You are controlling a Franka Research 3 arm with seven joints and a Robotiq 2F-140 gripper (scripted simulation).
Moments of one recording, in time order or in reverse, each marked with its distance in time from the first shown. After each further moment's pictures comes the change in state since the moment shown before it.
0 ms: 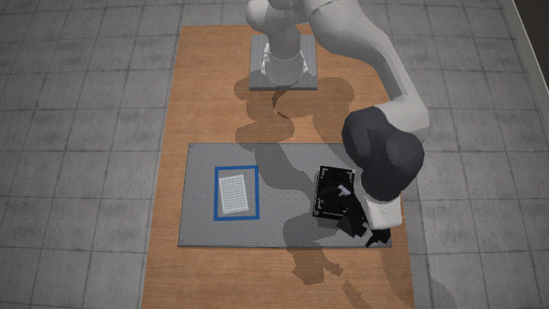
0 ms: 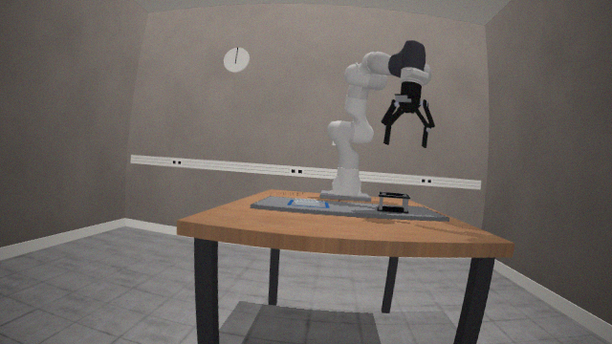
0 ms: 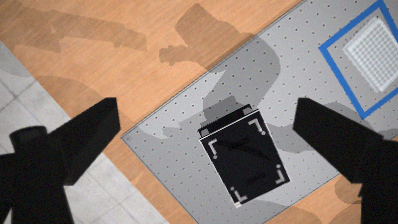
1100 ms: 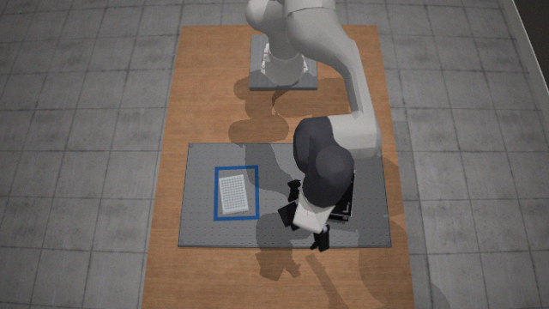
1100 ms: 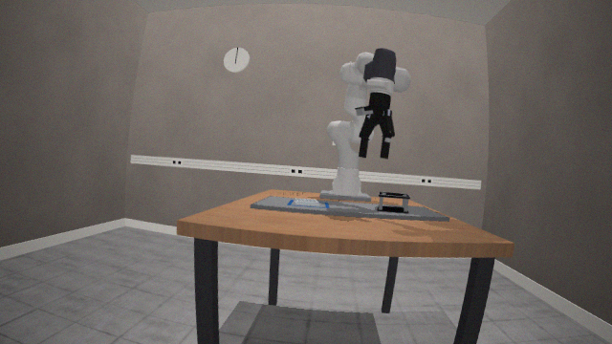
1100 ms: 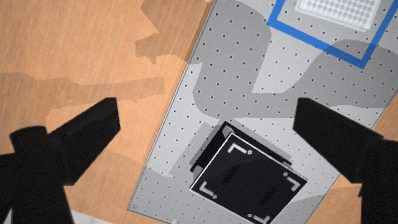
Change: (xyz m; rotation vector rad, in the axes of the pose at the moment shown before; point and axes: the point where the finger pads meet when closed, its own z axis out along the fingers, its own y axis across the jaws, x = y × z) arm 0.040 0.098 0.060 -0.039 -0.058 0.514
